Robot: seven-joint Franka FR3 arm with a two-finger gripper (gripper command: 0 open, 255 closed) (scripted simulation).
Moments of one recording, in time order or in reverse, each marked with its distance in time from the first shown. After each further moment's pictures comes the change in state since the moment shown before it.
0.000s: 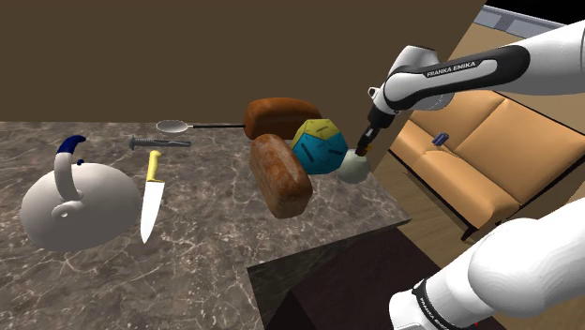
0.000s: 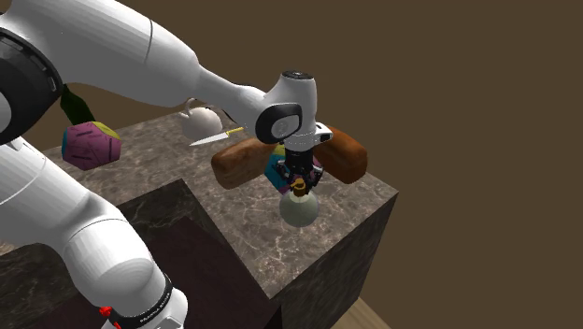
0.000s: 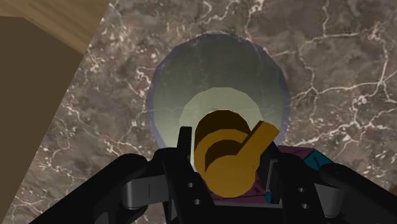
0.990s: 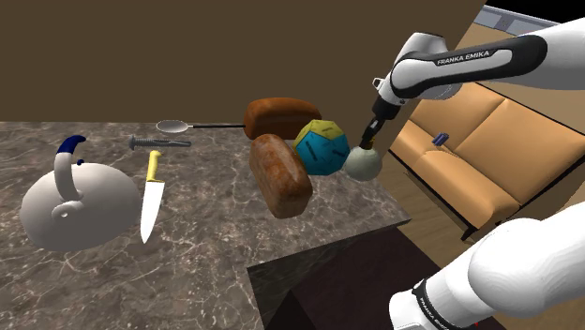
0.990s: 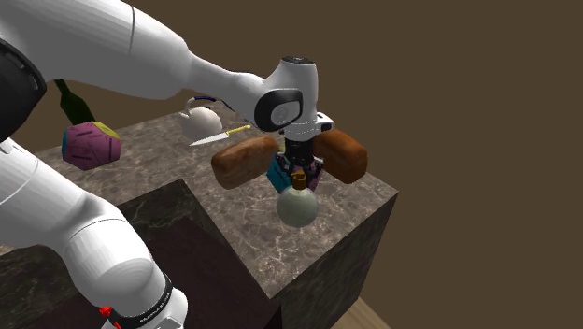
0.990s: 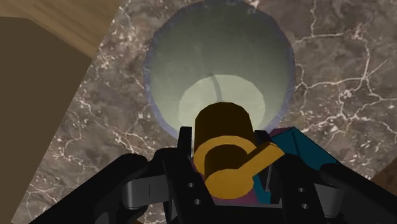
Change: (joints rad) arm -0.001 -0.041 0.005 0.044 -0.005 -0.086 0.003
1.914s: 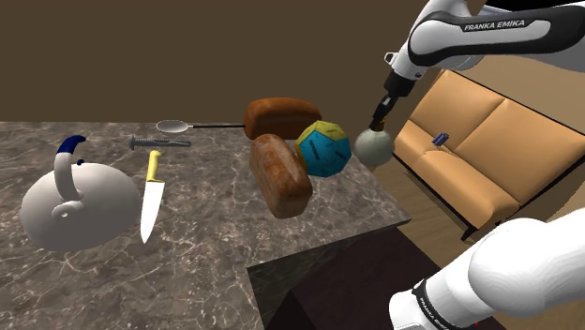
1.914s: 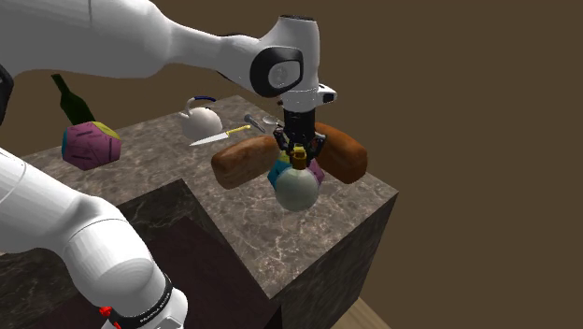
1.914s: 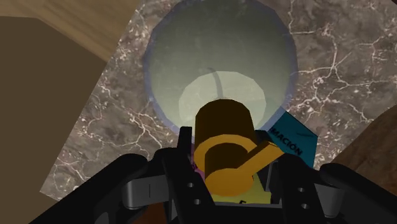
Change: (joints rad) arm 0.003 -0.065 0.016 0.136 -0.002 -0.199 0.008
